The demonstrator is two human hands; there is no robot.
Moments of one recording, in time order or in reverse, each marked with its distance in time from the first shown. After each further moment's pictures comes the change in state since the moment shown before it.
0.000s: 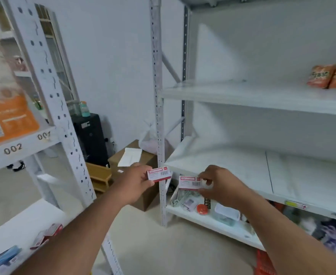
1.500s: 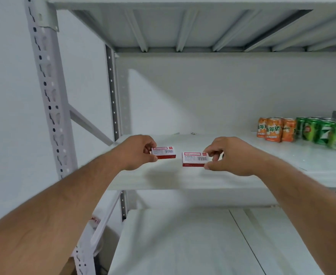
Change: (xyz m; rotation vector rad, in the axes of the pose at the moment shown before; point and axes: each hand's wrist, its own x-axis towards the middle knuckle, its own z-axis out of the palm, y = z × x) left_hand 0.557 0.169 -0.037 -0.006 -0.080 0.595; right_hand 0.335 0.179 -0.237 -0.196 0.308 0.251
